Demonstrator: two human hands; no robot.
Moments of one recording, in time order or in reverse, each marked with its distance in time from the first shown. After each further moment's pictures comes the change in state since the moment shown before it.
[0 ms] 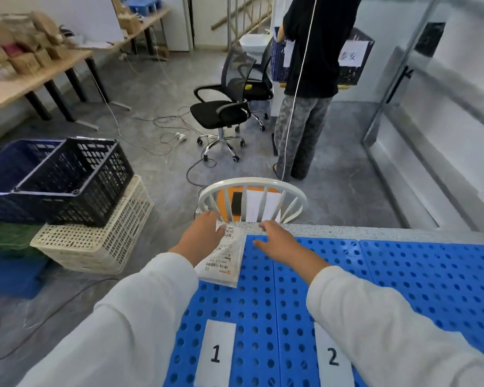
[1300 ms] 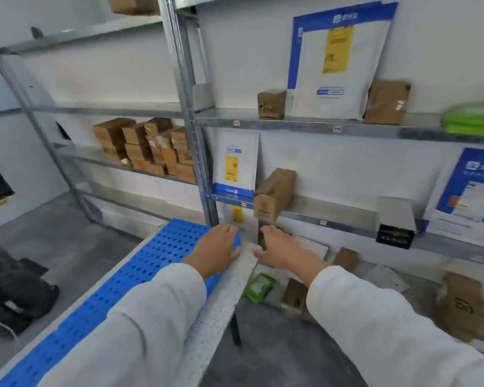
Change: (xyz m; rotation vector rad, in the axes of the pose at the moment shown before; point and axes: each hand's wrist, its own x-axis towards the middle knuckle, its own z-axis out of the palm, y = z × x) left_hand -0.302 0.650 0.245 0.300 -0.215 1.463; right_hand -0.631 0.386 -0.158 -0.018 0.728 0.869
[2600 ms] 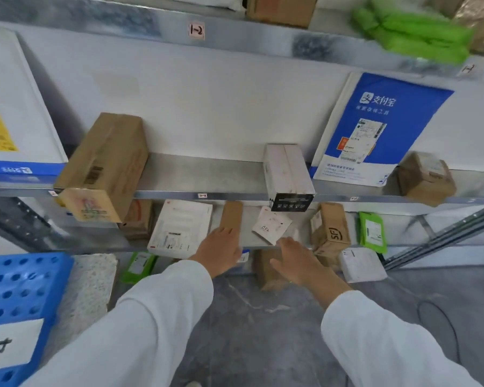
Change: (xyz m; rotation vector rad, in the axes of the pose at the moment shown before) left_hand 0.280 0.199 0.260 -0.408 -0.381 0.413; right_hand 0.009 0.346 0.049 0.025 -0.155 0.753
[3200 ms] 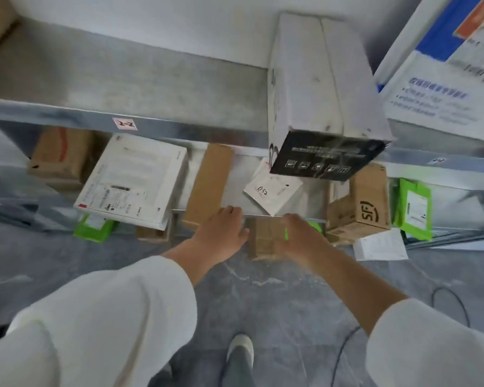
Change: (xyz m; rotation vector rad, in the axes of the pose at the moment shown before) left_hand 0.148 -0.029 0.198 -0.111 -0.160 -0.161; right_hand 0.181 0.113 0.111 0.077 -0.178 0.064
